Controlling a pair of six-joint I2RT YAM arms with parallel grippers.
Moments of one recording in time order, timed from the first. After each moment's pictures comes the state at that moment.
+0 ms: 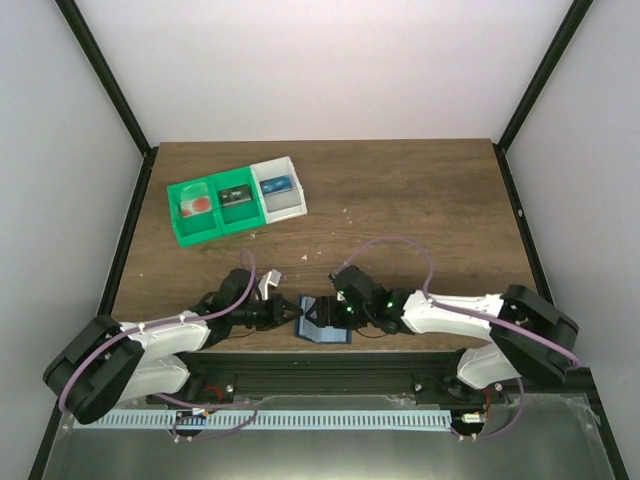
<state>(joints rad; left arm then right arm) -0.68 1.19 0.23 0.33 0.57 -1.02 1.02 1.37 0.60 -0.03 -0.22 0.99</state>
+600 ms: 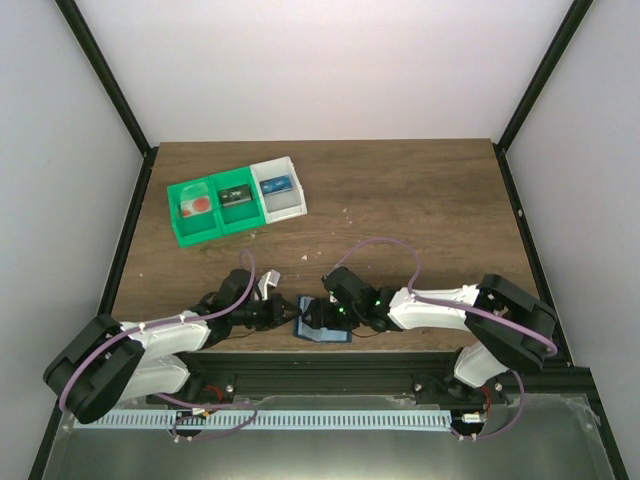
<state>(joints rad) -0.68 1.20 0.23 0.31 0.55 -1.02 1.03 1.51 0.65 -0.01 -0.23 0.98</state>
